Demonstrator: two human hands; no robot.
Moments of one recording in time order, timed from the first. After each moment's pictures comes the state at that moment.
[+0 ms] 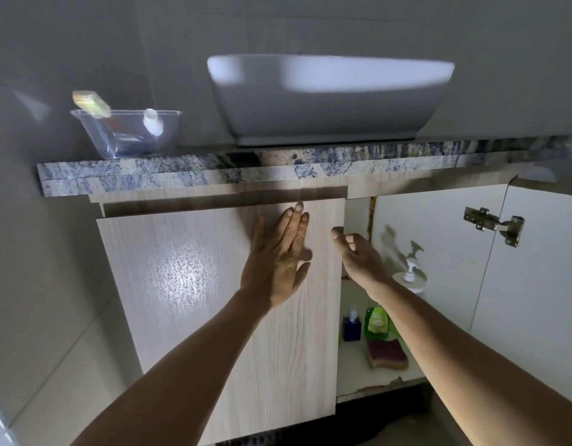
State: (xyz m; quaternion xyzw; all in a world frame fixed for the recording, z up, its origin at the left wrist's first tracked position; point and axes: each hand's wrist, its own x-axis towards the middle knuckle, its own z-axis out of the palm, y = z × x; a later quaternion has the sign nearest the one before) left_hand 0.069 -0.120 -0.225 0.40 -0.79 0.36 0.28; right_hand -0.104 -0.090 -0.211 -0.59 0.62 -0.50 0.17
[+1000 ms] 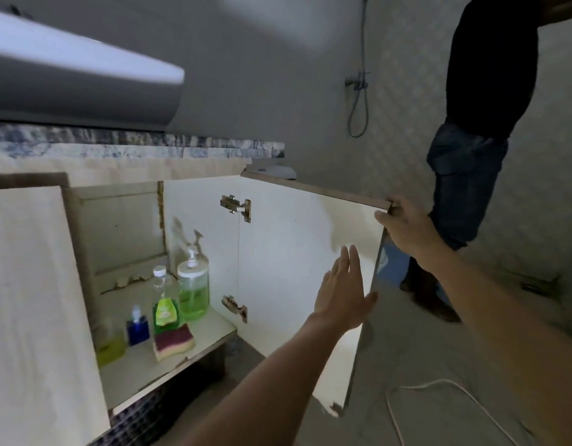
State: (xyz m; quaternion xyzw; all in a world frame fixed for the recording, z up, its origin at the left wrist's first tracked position) left_hand -0.328 0.157 -0.260 0.16 -0.94 -0.17 0.25; right_hand -0.412 0.235 -0.152 -0.35 0.81 -0.46 -0.07
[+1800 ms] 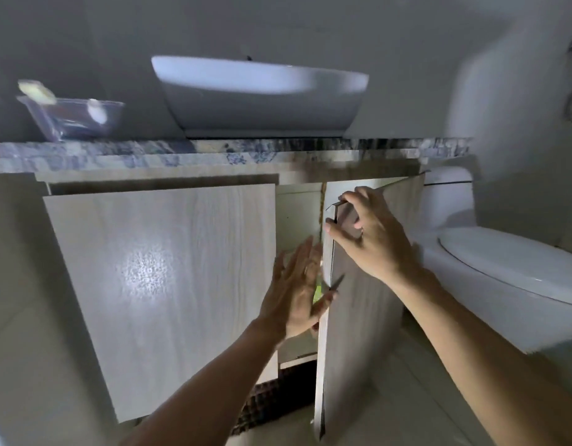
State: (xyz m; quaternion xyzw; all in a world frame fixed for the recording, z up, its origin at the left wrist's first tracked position) left_hand -0.045 -0.001 -0.278 0.33 -0.87 0.13 0.34; right_hand -0.199 0.053 -0.182 -0.68 0.55 -0.44 -0.20
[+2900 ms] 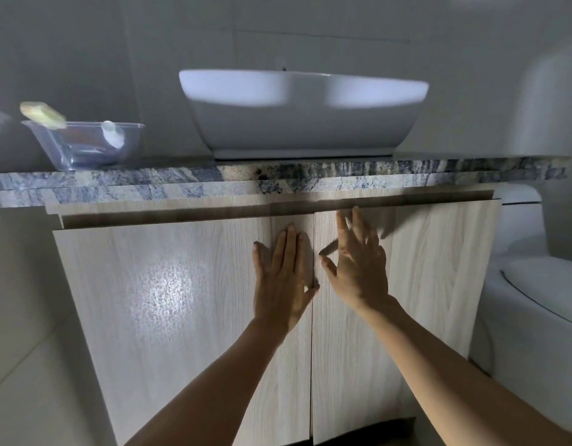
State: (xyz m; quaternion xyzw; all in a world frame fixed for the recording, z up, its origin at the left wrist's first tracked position) left_hand -0.008 -0.113 -0.238 0.49 -0.74 0.34 0.32; right_hand -0.142 -0.088 -0.204 -0.64 0.66 -0.37 -0.14
